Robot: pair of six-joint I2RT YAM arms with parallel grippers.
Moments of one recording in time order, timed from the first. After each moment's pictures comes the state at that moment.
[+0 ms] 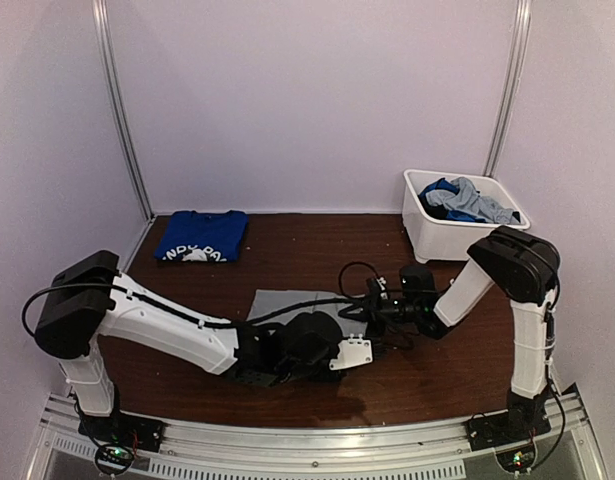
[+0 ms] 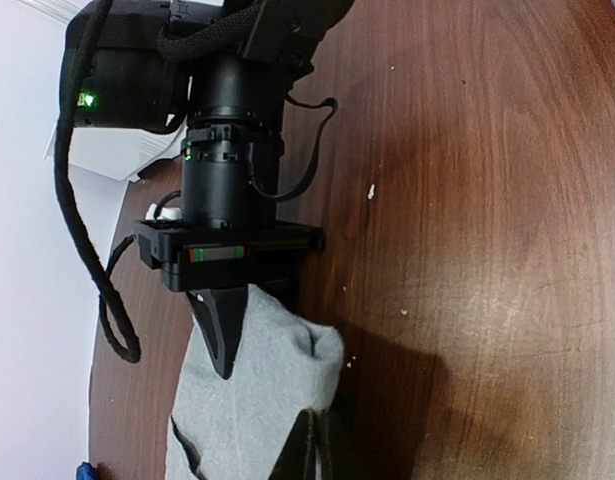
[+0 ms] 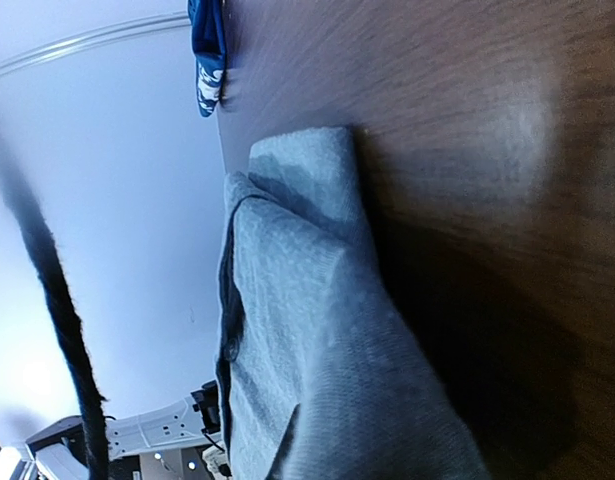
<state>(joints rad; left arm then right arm) -1.34 1.87 1.07 0.16 -0.39 0.54 0.55 2.09 0.72 0.97 -0.73 1.38</state>
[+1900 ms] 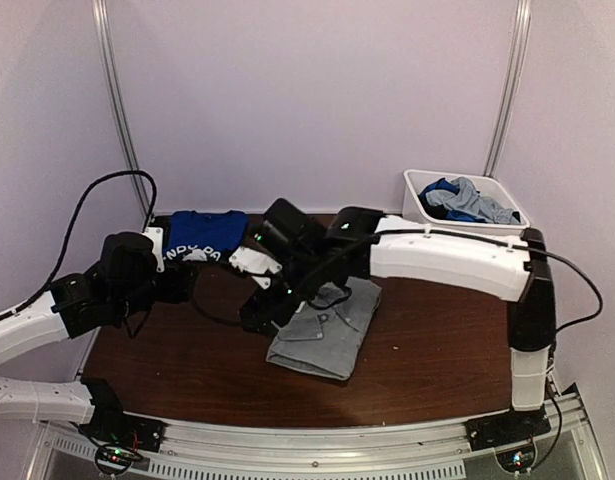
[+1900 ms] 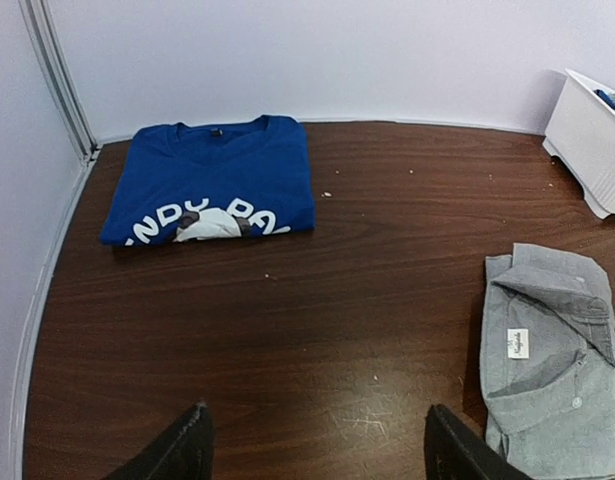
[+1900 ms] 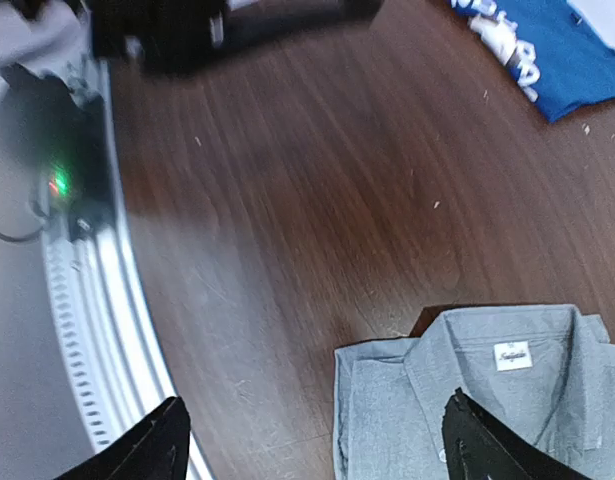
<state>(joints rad) -0.74 0.88 0.69 -0.36 -0.48 -0.37 1.18 2.09 1.99 -0.88 0.01 0.05</state>
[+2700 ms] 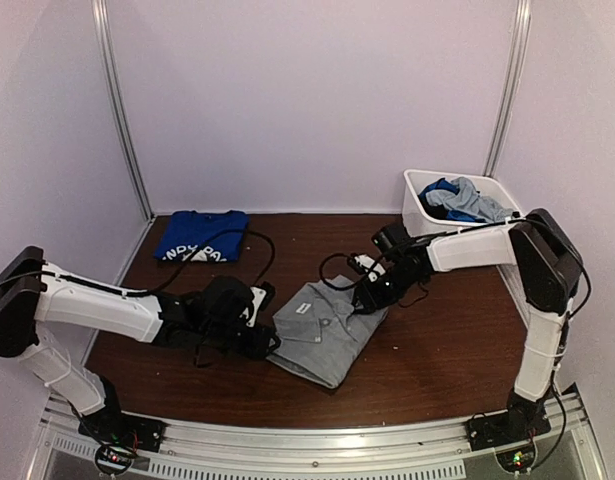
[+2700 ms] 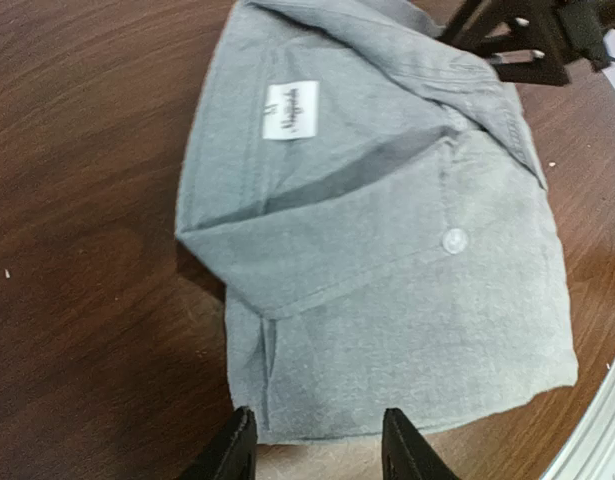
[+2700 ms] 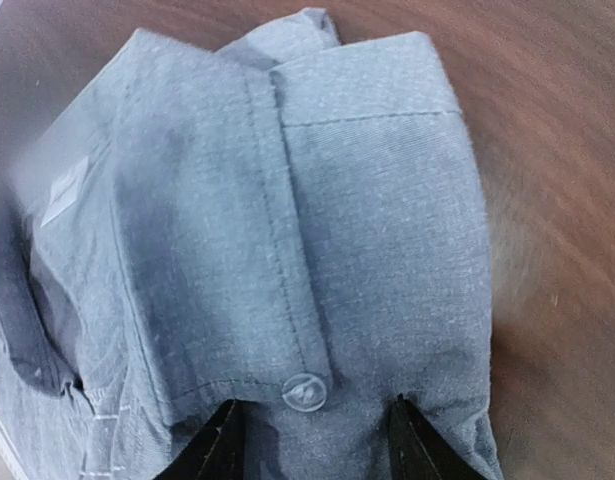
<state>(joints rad) -1.00 1.49 0.71 -0.05 -0.07 -0.50 0.59 1.94 1.24 -0.40 -0.32 0.11</state>
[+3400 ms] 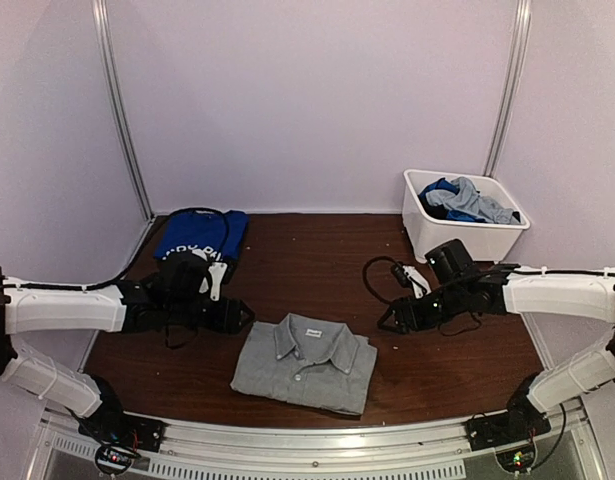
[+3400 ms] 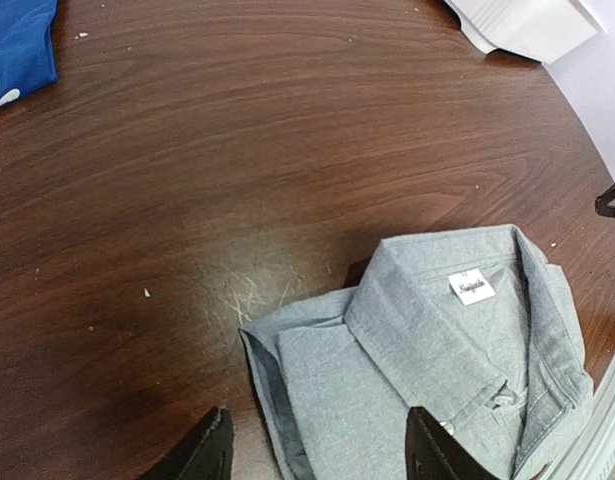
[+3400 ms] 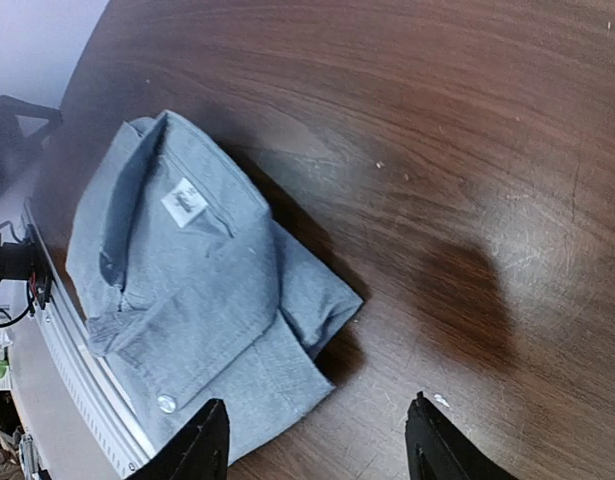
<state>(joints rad) -0.77 1.28 0.64 -0.09 0.03 -0.44 0.64 1.30 0.72 -0.29 -0.37 0.42</state>
